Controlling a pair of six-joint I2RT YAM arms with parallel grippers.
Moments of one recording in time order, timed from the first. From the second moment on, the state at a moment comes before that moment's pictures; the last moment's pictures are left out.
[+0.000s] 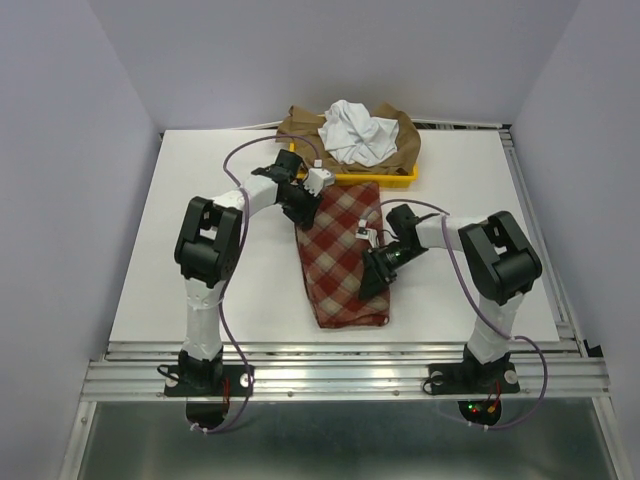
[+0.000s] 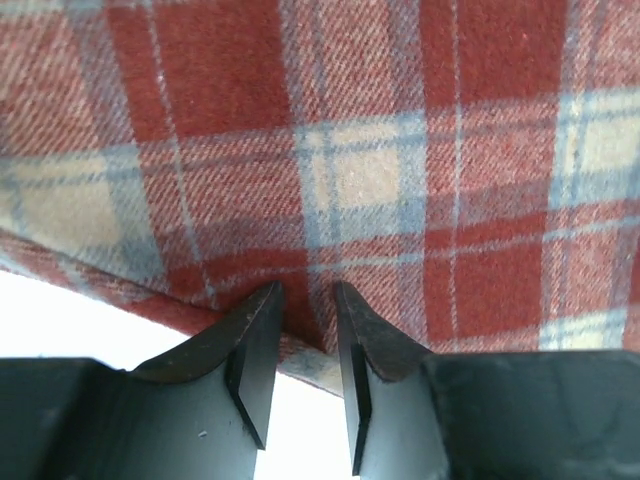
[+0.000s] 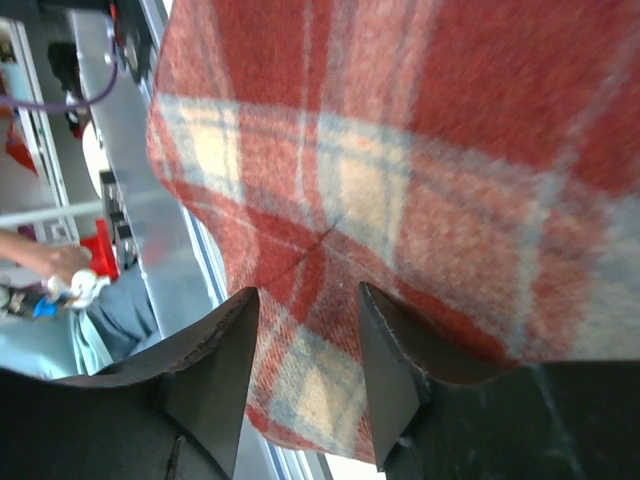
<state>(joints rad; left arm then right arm) -0.39 2.11 1.55 -0.54 0.39 0.35 0.41 1.90 1.01 -0.59 -1.05 -0.21</state>
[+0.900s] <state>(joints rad) -0.57 0.93 0.72 -0.30 0.33 0.71 0.30 1.34 0.54 -0.38 -0.69 0.58</state>
